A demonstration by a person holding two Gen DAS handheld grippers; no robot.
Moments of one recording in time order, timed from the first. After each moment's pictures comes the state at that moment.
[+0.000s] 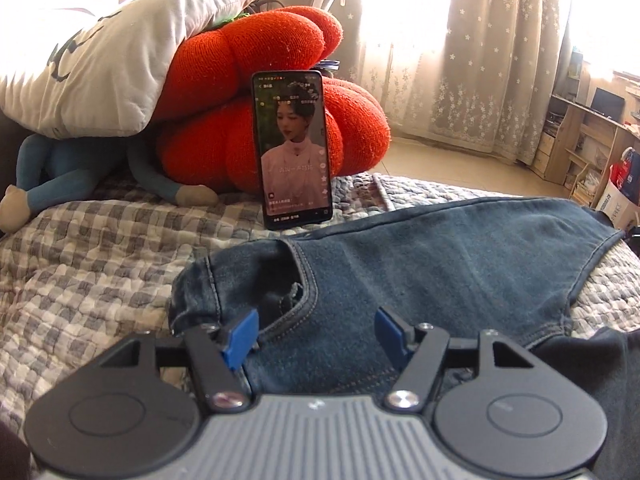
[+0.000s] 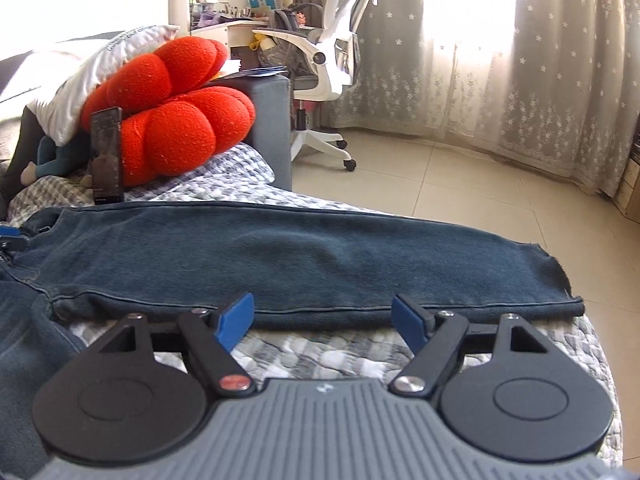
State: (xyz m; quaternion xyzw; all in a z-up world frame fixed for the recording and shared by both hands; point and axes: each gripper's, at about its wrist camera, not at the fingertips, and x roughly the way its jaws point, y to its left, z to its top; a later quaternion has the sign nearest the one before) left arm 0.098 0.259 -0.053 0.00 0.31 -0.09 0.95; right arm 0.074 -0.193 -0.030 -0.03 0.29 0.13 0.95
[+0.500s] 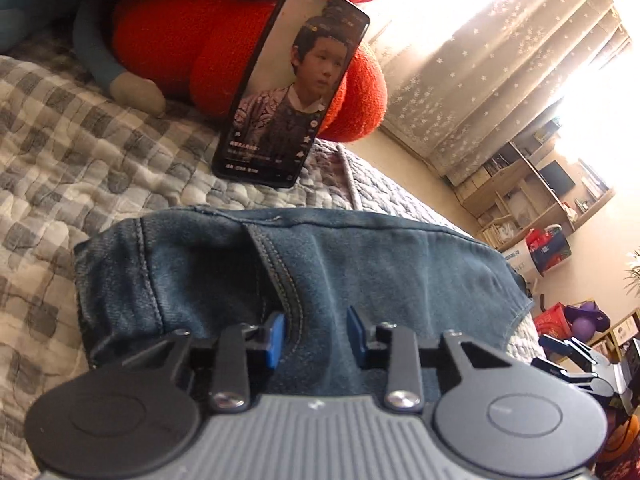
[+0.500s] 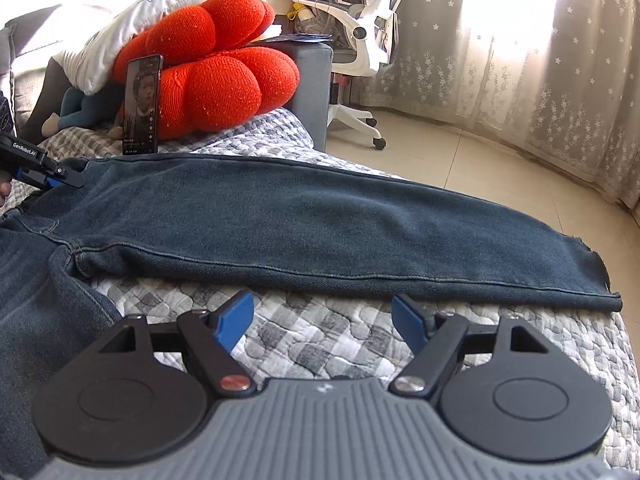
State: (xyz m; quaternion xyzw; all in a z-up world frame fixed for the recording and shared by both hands) left arm 0.155 0.293 -0.075 -0.19 0.39 -0.17 0.88; right arm 0.073 -0.157 -0.051 -0.08 0.32 0.14 0.94
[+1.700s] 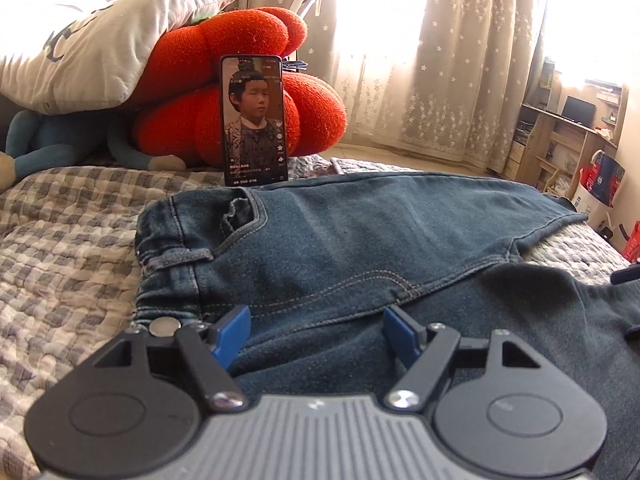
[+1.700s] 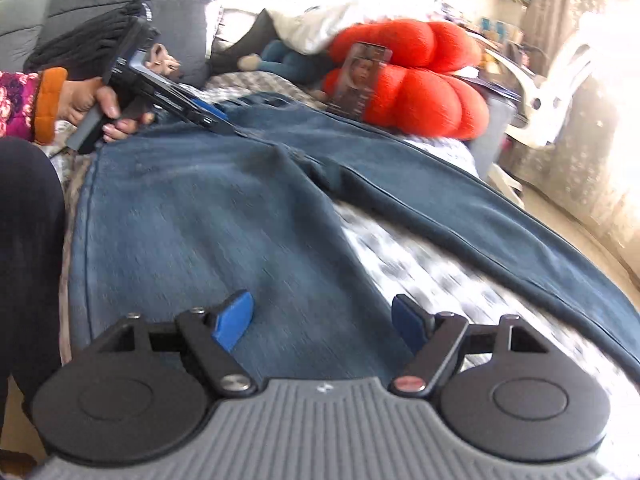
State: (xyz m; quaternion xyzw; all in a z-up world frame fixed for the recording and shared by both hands) left arm 0.030 0.246 -0.083 -0.02 0.28 -0.12 0.95; right arm -0.020 -0.165 -0.078 -0.21 0.25 0.36 0.87
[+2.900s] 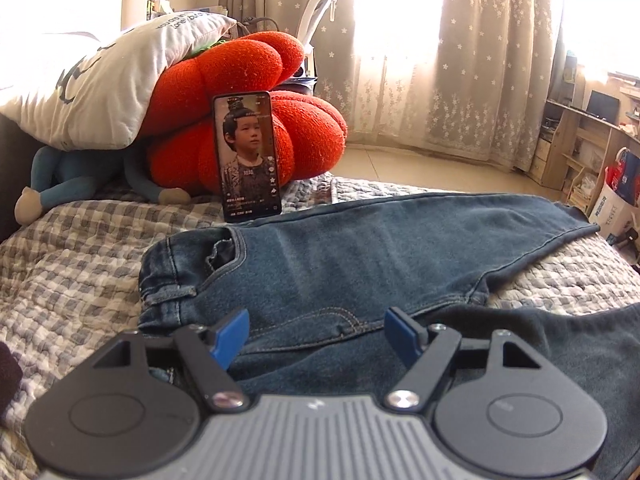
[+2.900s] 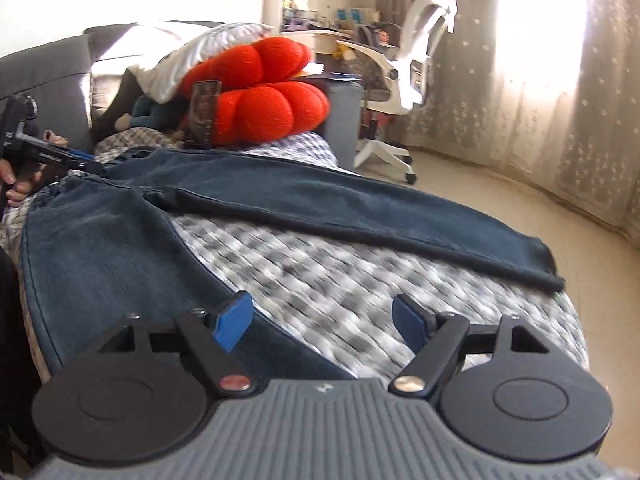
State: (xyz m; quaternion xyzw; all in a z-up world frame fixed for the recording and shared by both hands) left arm 0.019 0.192 -0.037 0.01 0.29 -0.07 0.95; right arm -0.011 -0.250 -0.033 -0.10 0.24 0.27 0.93
